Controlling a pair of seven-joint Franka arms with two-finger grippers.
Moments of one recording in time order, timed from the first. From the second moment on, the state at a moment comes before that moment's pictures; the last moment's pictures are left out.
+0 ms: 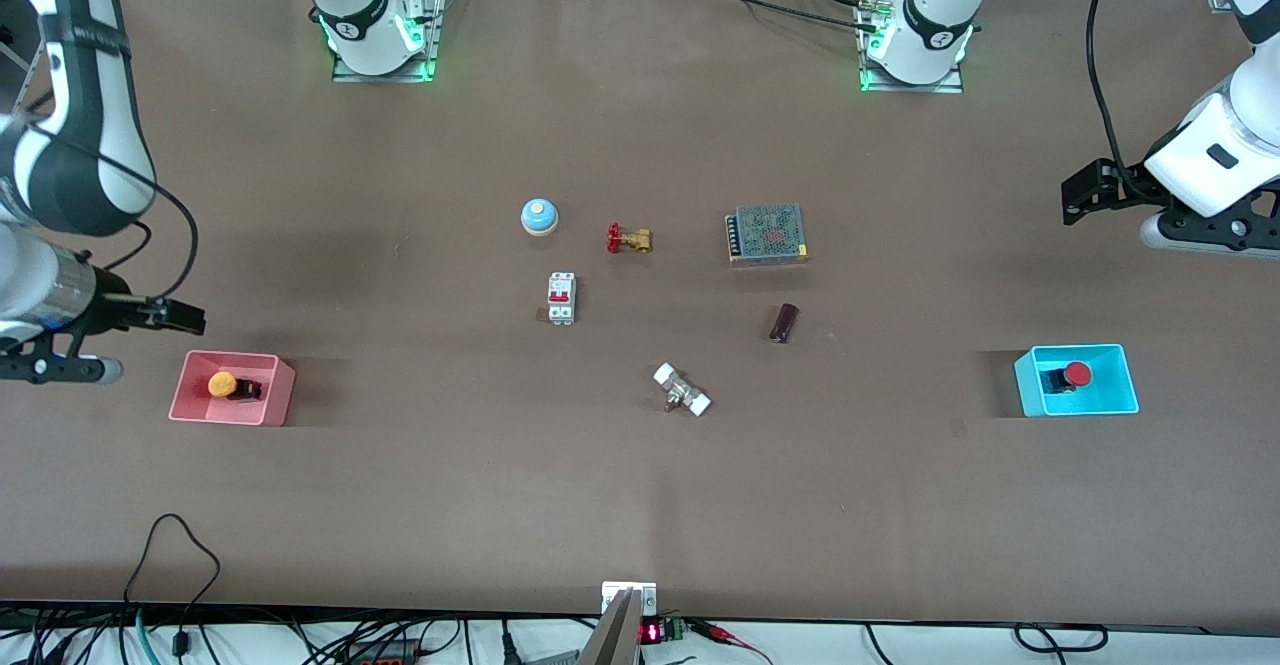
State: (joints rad) left arm 0.02 0.02 -0.05 -1.67 0.07 1.65 0.07; right arm -0.07 0.40 -0.04 -1.60 -0.08 1.95 -0.04
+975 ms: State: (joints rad) left arm 0.08 0.25 -0.05 -1.51 0.08 1.66 0.07; right arm -0.12 0.58 -0.03 -1.65 -0.09 2.30 -0.17
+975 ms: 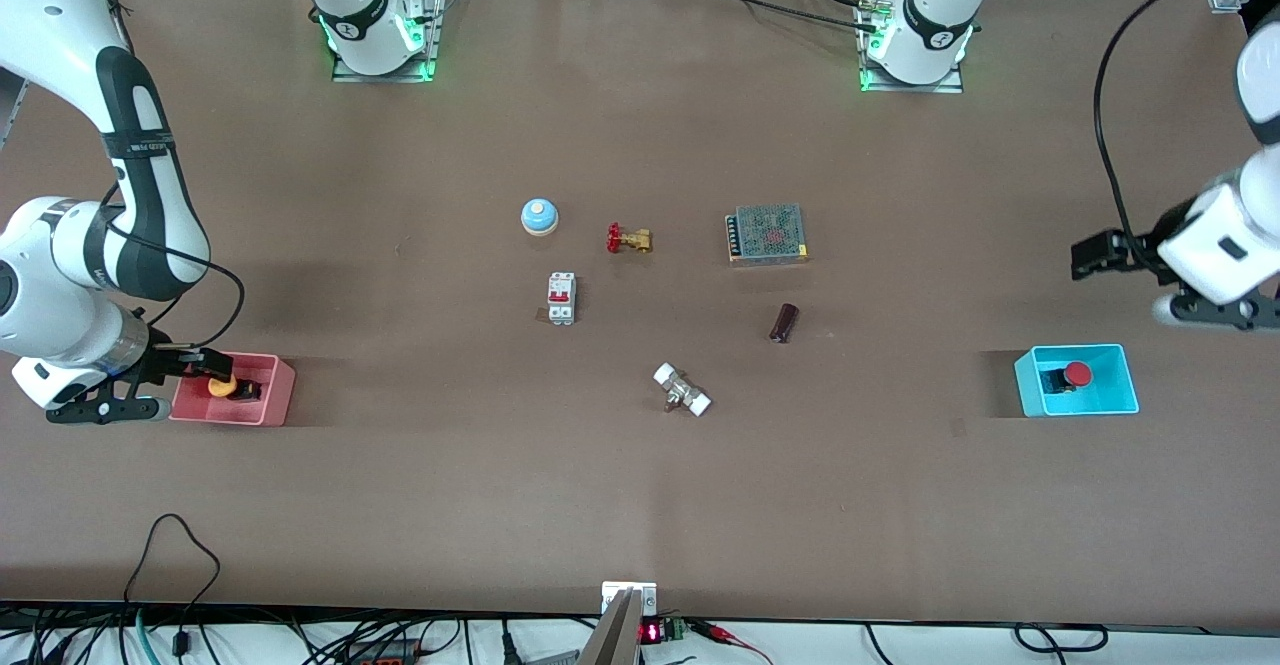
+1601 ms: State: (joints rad) left arm 0.22 0.57 -0.05 -1.51 0.12 2.04 0.09; right arm -0.13 0.64 -0.01 -1.65 -0.09 2.35 -0.17
